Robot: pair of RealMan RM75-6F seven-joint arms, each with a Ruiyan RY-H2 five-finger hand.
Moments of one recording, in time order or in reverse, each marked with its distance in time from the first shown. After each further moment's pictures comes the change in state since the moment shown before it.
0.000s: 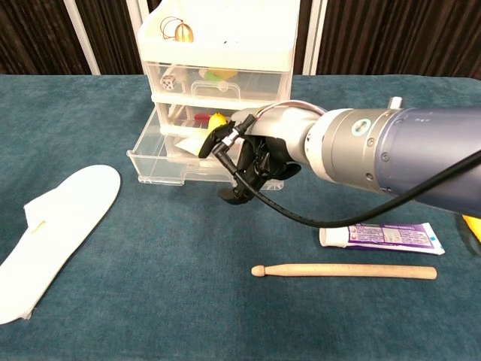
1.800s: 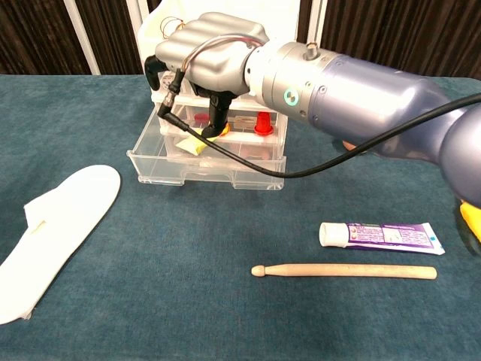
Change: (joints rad) left arm -0.003 0.000 -0.001 -0.002 -0.006 -0.008 -0.004; right arm 0.159 -0.084 -0.070 0.459 -0.602 -0.038 -0.283
